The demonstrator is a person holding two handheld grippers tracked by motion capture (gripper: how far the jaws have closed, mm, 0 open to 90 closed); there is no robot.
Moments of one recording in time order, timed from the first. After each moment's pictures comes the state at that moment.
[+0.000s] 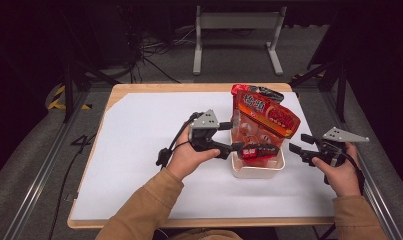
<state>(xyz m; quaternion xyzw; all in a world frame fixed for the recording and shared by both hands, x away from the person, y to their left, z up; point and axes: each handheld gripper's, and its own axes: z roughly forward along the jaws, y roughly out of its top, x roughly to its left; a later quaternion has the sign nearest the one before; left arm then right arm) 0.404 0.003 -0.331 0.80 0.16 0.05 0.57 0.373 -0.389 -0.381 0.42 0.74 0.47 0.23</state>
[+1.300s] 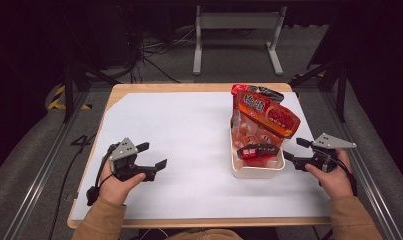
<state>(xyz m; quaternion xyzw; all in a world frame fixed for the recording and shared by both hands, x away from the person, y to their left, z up) 0.355 0.191 -0.397 0.77 0.34 0.15 0.52 0.374 -0.379 -0.407 0.38 0.76 0.46 0.24</state>
